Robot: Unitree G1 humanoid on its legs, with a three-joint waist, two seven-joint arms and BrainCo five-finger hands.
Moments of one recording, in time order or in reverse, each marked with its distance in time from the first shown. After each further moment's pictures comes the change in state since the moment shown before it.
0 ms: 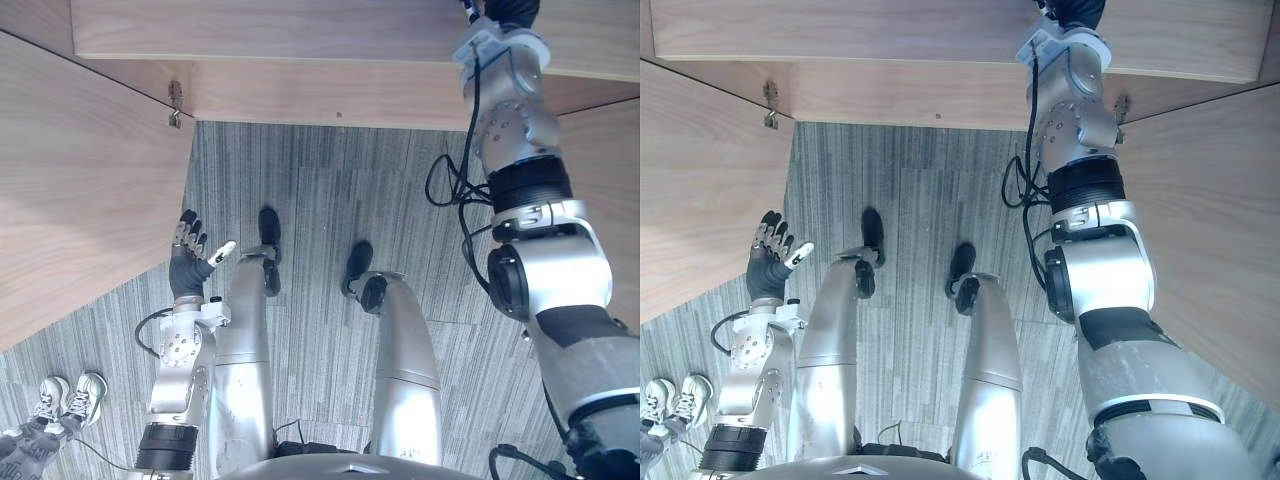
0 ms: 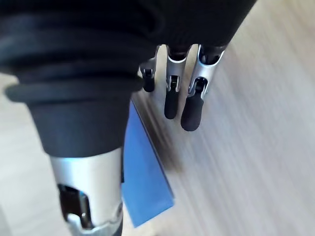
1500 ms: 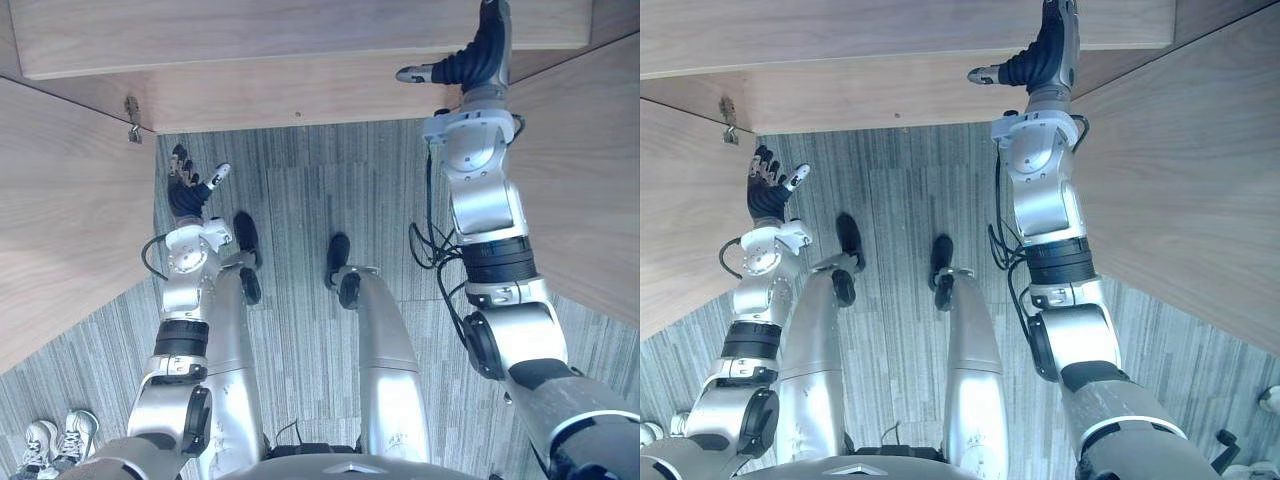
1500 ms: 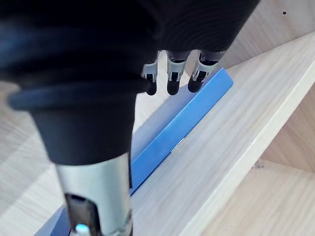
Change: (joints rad) left arm -0.518 -0.001 0.154 0.335 0.042 0.110 0.085; right arm 0.383 0.115 -0.052 -0.570 -1.142 0.175 -0.035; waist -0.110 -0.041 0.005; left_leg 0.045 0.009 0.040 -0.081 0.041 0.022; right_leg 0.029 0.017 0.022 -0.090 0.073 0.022
